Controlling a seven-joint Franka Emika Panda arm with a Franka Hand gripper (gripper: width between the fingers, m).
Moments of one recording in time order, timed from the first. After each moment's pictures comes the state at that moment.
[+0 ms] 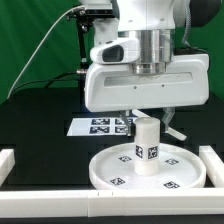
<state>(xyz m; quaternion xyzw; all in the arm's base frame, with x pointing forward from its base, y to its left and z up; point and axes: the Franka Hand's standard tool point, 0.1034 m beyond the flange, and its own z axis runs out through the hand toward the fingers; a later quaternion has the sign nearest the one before) 0.562 0.034 0.074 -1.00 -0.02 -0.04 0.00</state>
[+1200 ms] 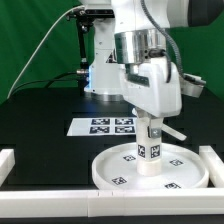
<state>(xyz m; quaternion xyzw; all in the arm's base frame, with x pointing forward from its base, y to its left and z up) 0.560 0.039 0.073 -0.76 0.65 -0.03 0.07</state>
